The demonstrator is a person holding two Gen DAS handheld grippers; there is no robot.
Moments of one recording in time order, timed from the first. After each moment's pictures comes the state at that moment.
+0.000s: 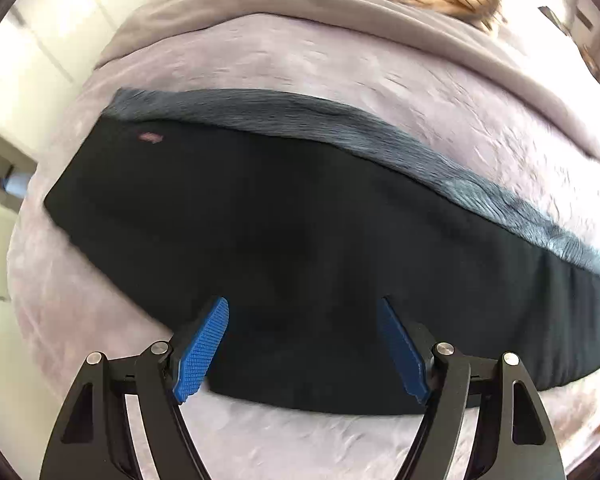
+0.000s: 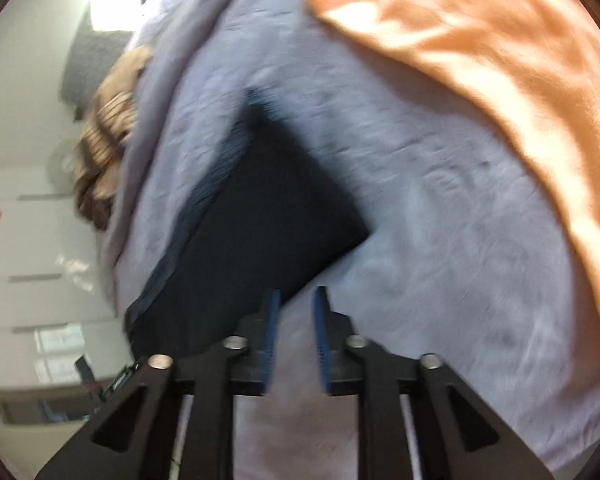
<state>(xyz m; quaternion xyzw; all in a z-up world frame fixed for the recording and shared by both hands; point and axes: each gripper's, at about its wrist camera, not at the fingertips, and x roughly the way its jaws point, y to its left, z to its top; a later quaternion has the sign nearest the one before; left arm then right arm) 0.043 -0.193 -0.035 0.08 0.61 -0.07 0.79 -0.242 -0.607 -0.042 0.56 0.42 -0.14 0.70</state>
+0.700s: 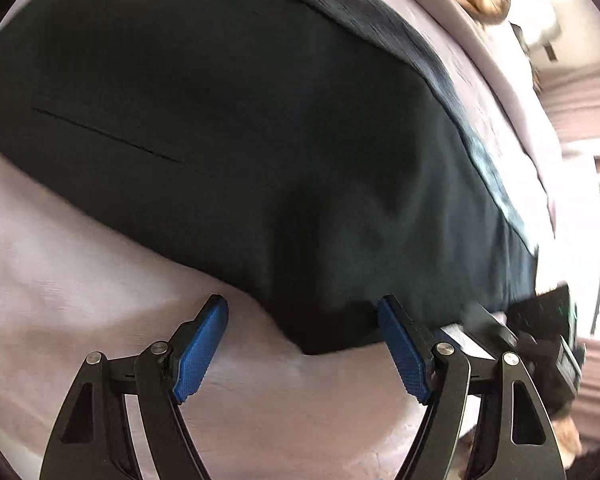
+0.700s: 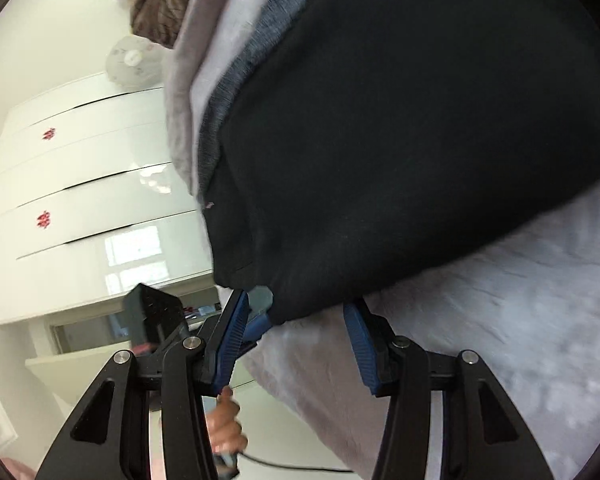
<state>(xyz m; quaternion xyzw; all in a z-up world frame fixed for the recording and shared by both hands) 0.058 -0.087 -0.102 -0.08 0.71 -0.24 0.65 -0.036 -0.289 -0.118 0.63 0.45 0.06 0.63</state>
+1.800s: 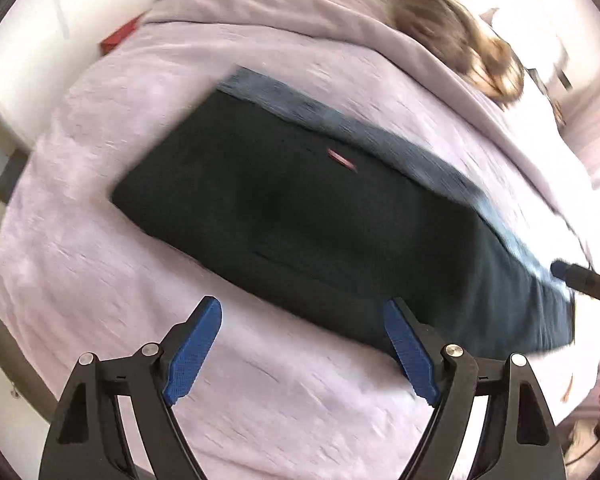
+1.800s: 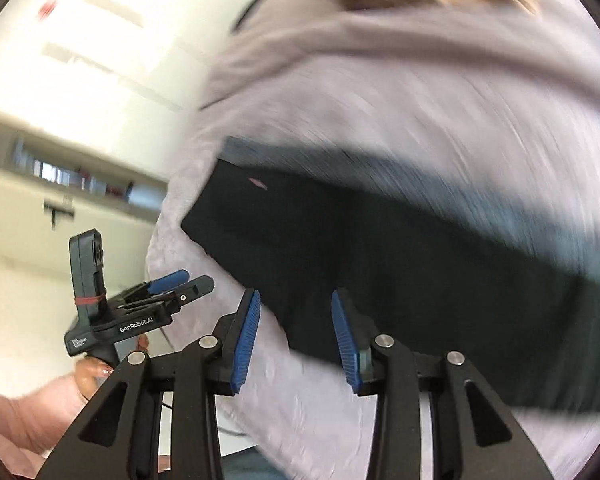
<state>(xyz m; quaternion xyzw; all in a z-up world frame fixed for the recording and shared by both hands) 0.117 0.023 -0.027 -0.04 0.61 -0.14 0.78 0.111 -0.230 0.055 0.20 0.55 0.14 0.80</state>
